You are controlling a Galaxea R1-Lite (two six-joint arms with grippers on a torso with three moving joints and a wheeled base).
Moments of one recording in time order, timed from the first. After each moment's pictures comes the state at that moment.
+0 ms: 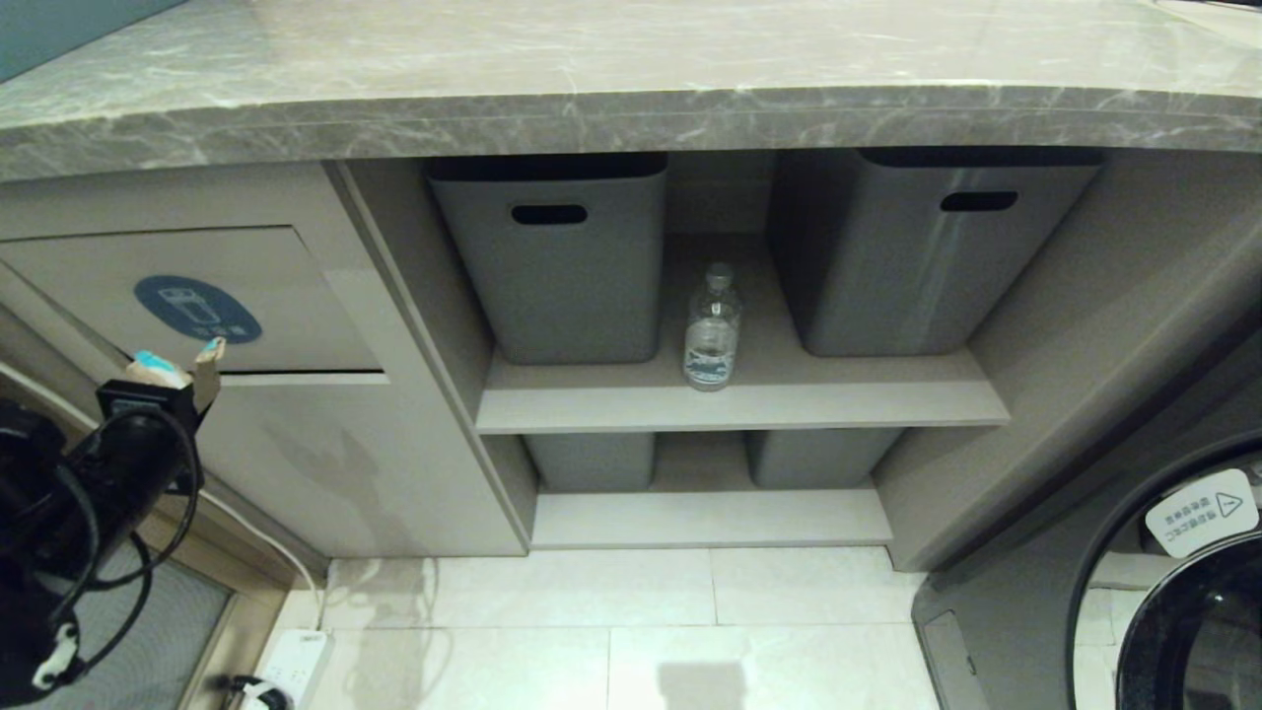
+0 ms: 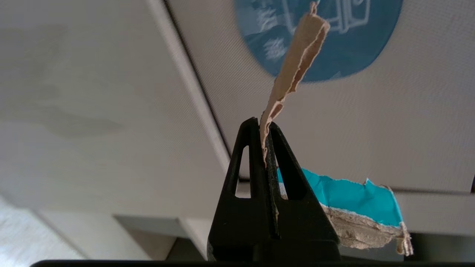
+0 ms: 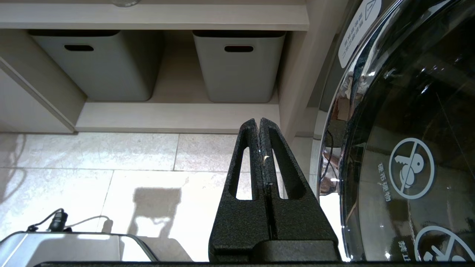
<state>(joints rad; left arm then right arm) 0.26 1.86 -0.46 -1.52 -0.14 -1.23 0.00 0.00 0.00 0.00 0.00 0.00</state>
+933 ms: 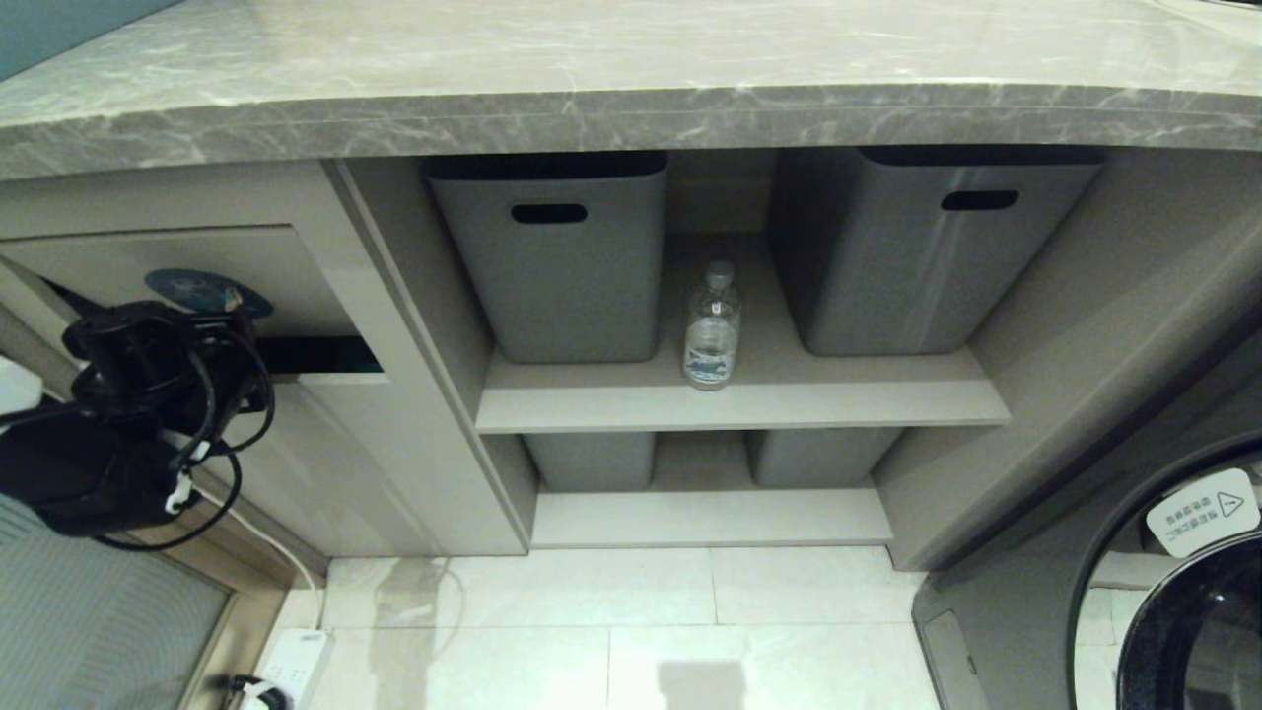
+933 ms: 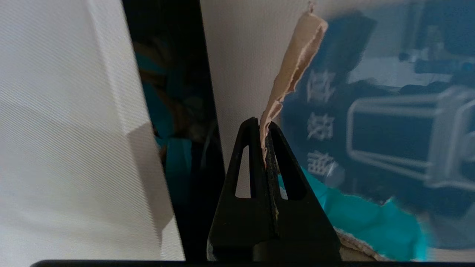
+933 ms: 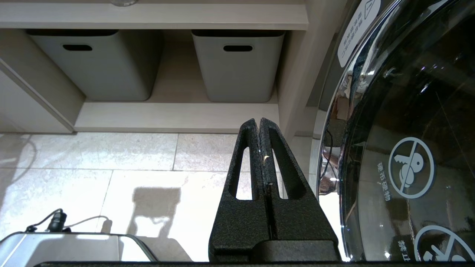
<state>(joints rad) 0.17 2.07 -1.03 -1.12 0.15 -1.42 0.00 0.00 0.00 0.00 0.00 0.00</state>
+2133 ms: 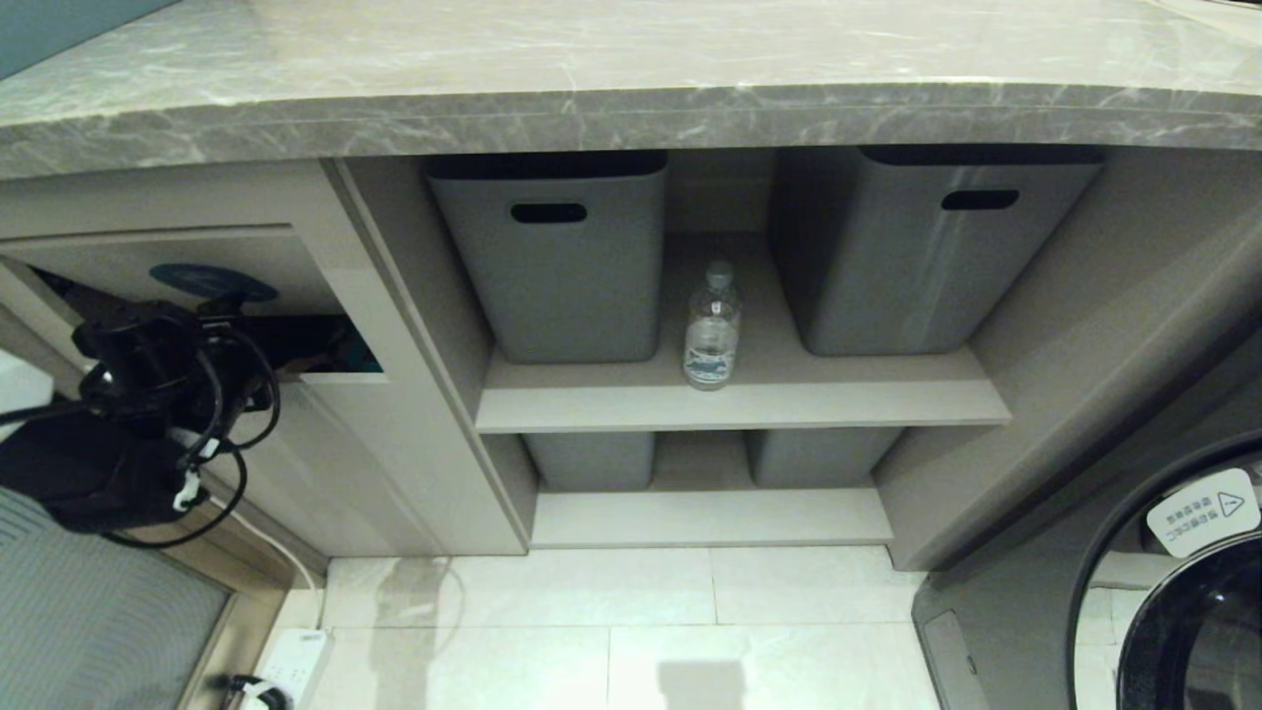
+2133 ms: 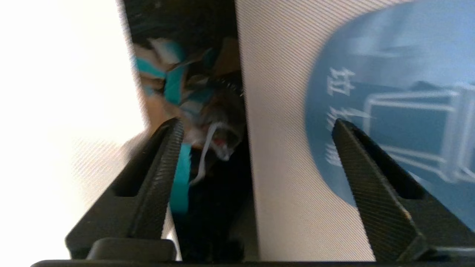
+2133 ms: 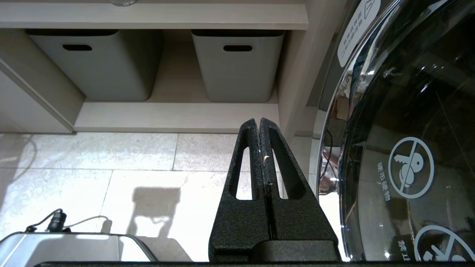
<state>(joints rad) 0.16 2.07 -1.02 -1.12 0.18 -1.43 0.00 0.00 0.00 0.00 0.00 0.00</state>
